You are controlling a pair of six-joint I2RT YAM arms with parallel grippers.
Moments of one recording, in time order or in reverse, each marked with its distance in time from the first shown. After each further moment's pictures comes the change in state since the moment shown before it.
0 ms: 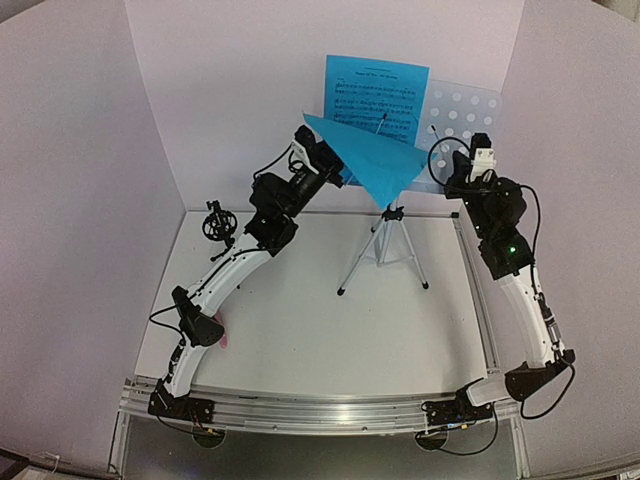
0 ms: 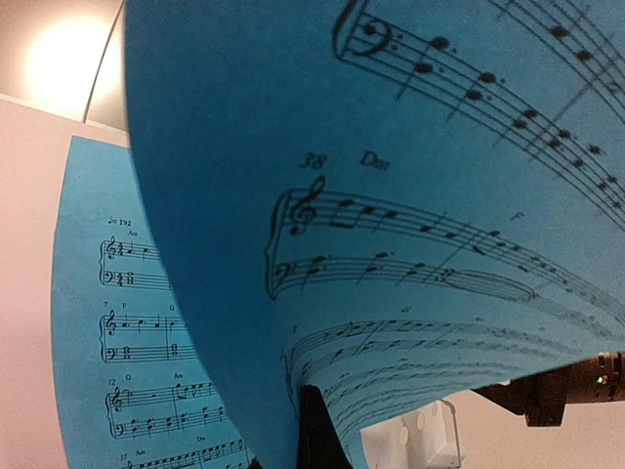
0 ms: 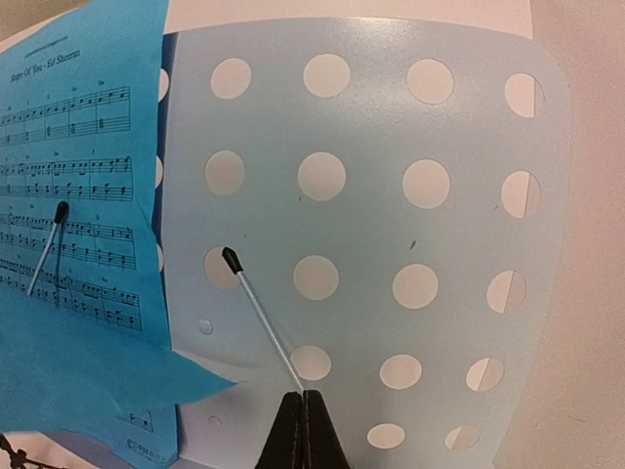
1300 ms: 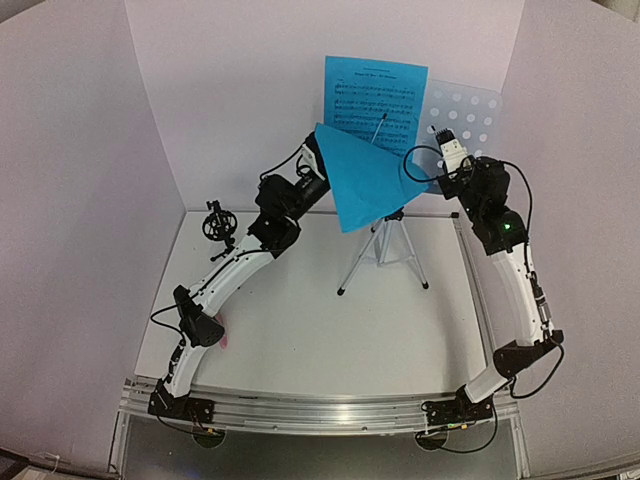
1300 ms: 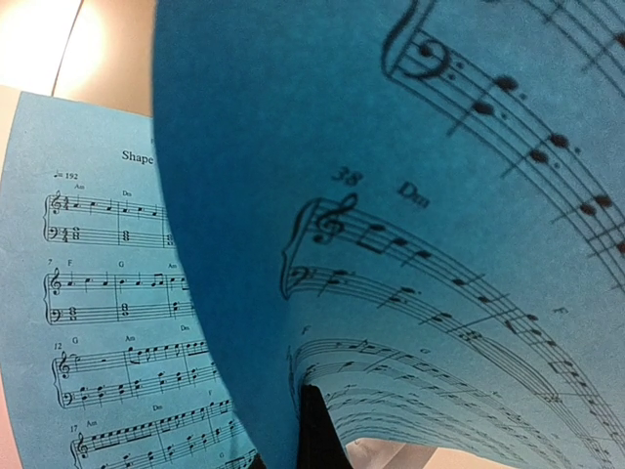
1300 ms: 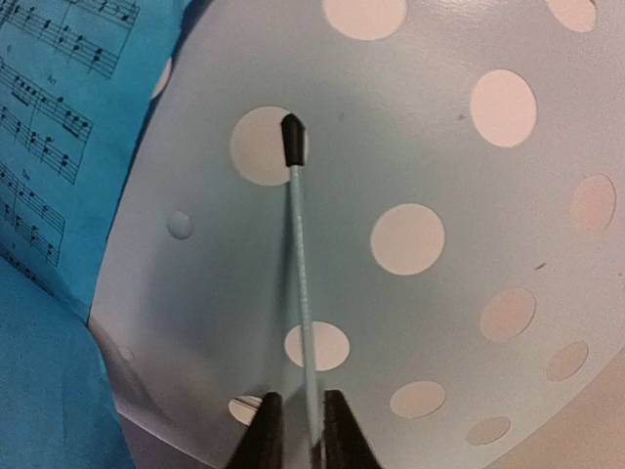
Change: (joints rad) left arm -0.005 -0.001 -0.041 -0.017 0.067 0.004; right arm -0.003 0.201 0.306 -0.353 0.056 -0.458
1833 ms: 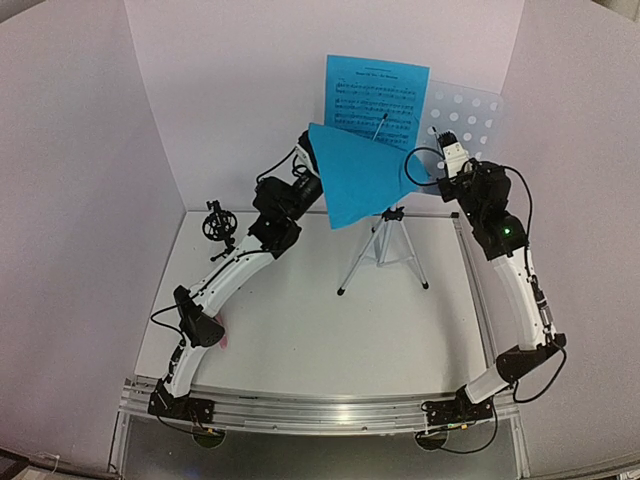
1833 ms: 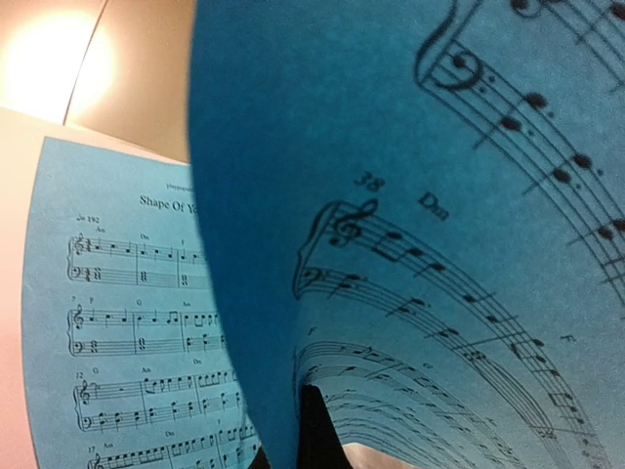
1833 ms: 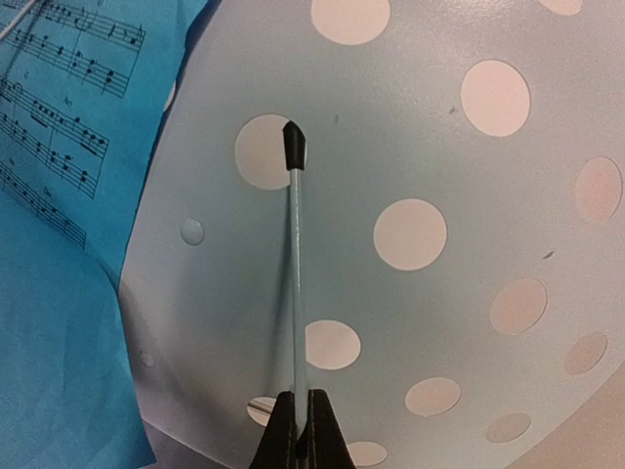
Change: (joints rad) left arm -0.006 0.000 0.000 0.080 -0.028 -0.014; right arm -0.002 -0.052 -0.090 0.066 -0.037 0.074
